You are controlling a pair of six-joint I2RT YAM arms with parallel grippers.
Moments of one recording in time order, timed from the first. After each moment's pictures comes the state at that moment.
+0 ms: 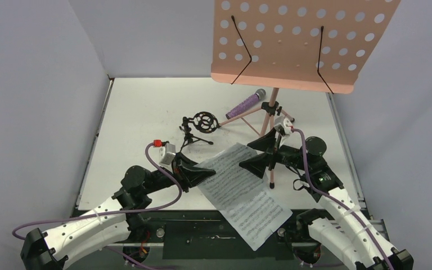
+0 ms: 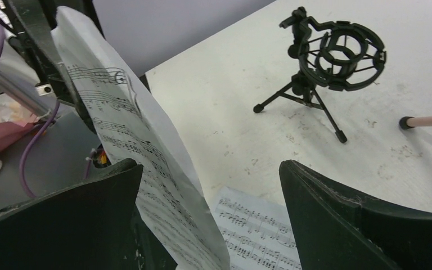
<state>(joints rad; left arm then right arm) -0.89 0.67 0.39 0.58 0.40 -0.51 0.39 0.74 0.59 0.10 -0.82 0.31</state>
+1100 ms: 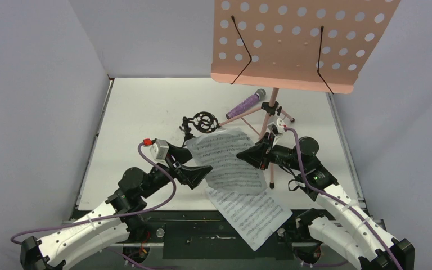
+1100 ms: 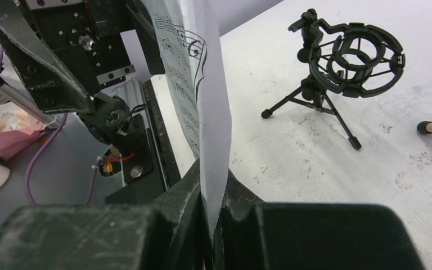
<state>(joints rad) -0.89 0.58 0.39 0.42 0.11 -0.48 0.50 0.79 0.59 0.17 -0.76 0.35</state>
